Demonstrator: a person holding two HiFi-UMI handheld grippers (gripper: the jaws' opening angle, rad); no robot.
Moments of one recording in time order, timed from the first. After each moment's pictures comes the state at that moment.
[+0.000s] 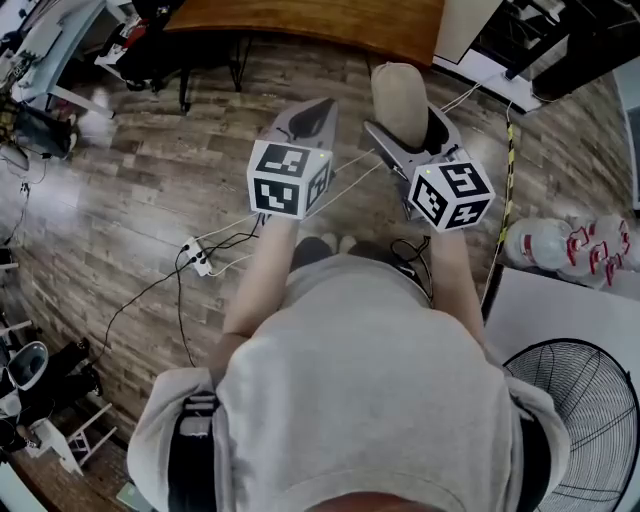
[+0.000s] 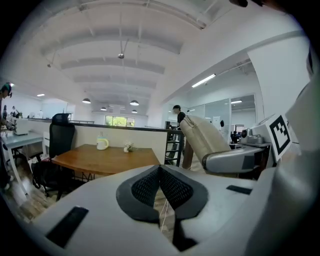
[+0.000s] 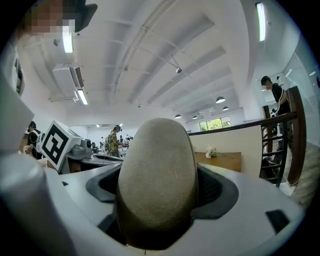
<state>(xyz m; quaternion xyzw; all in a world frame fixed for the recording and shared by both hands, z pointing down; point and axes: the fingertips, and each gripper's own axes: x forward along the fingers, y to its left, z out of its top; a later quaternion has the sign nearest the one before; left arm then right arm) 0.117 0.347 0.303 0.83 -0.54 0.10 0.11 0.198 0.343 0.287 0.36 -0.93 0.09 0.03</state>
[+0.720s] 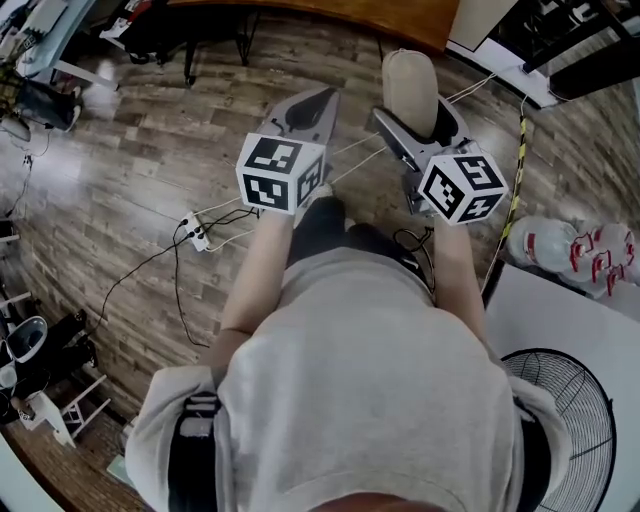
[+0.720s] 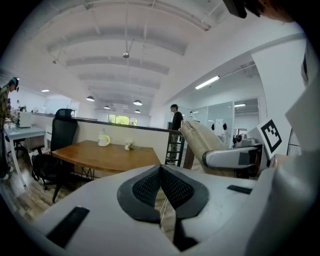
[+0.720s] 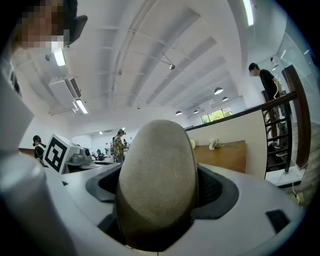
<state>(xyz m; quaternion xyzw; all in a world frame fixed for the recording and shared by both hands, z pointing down) 0.128 0.344 0.323 0.82 -0.55 0.08 0.13 0.218 0.327 0.310 0.33 -0.93 0.15 0.01</state>
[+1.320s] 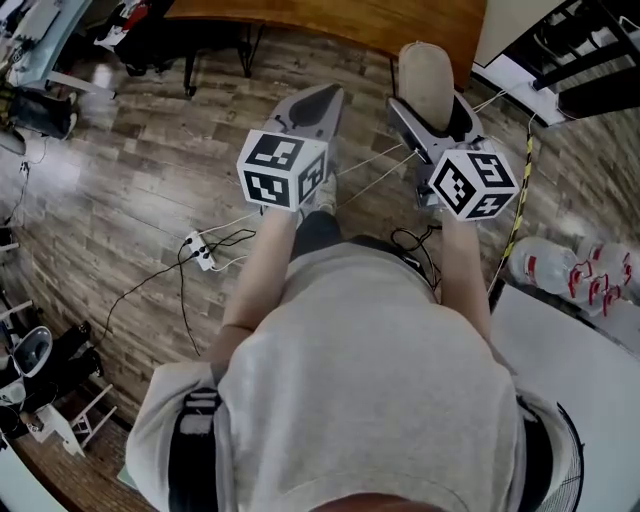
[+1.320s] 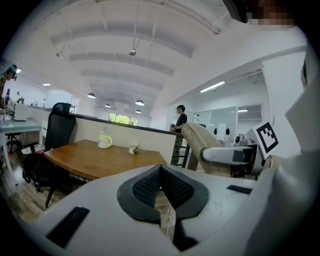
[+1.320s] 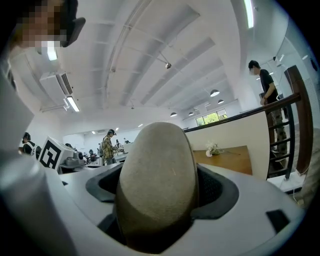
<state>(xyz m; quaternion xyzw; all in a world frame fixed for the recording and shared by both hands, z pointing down) 0.057 0.213 0.330 0.83 -0.54 0.06 0.15 0.161 0.184 0.311 0.37 -0.92 0.15 0.01</state>
